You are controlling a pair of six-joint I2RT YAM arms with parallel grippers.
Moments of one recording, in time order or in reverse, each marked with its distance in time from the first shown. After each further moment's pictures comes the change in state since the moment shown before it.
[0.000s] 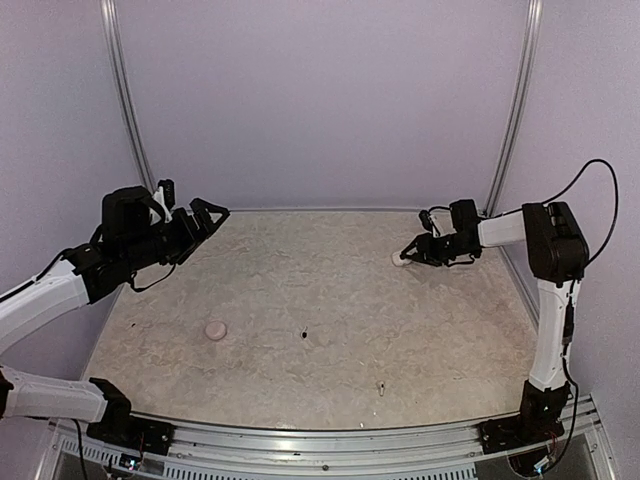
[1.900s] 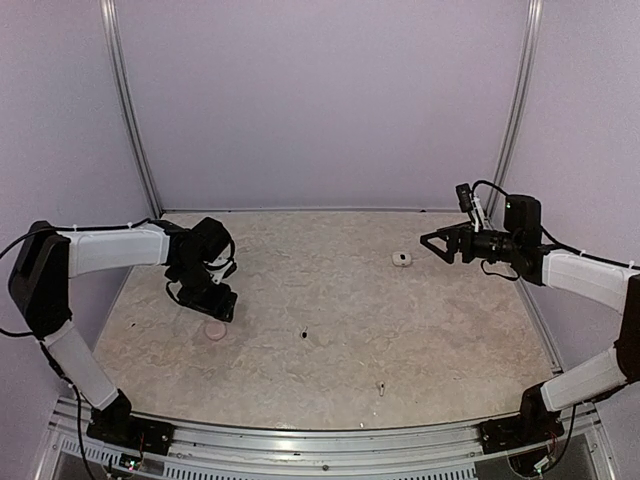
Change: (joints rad) left arm -0.035 0.597 0.265 -0.741 -0.089 0.633; right arm 0.033 -0.850 -0.611 0.262 -0.090 -0.050
